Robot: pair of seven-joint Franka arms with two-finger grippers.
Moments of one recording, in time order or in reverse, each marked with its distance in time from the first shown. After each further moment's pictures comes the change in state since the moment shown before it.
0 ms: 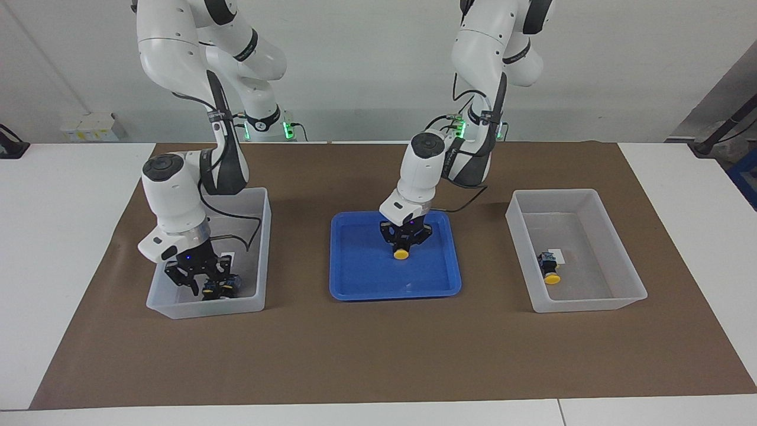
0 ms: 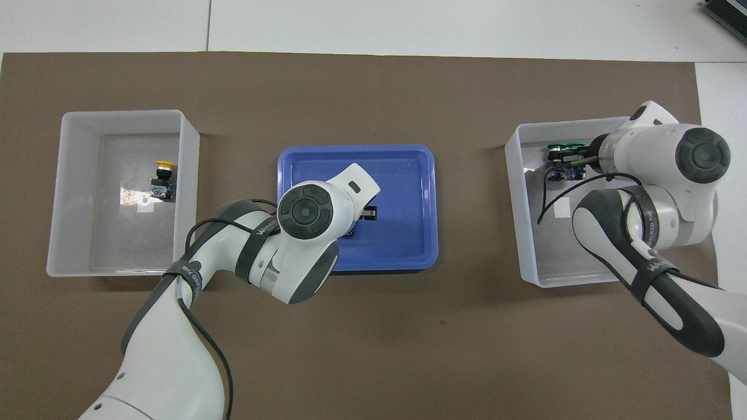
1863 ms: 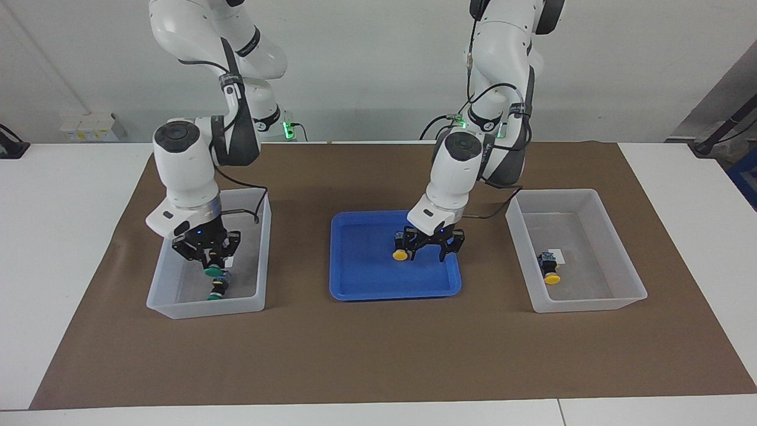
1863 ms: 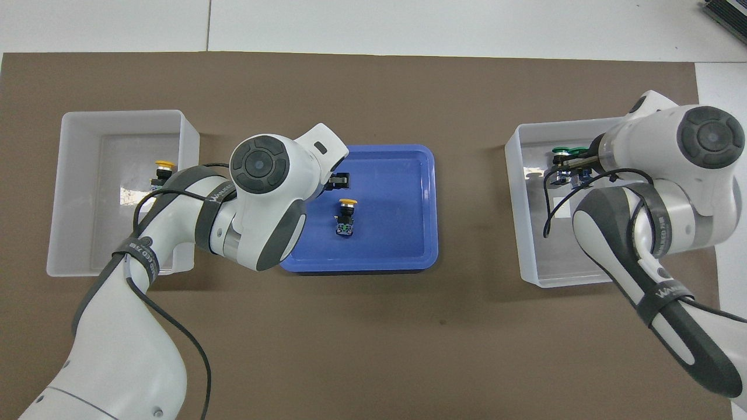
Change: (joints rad) left arm 0.100 -0.001 -0.003 0.131 0.000 -0.136 0.103; right arm 0.044 -0.140 -0.005 0.008 -0.007 -0.237 -0.009
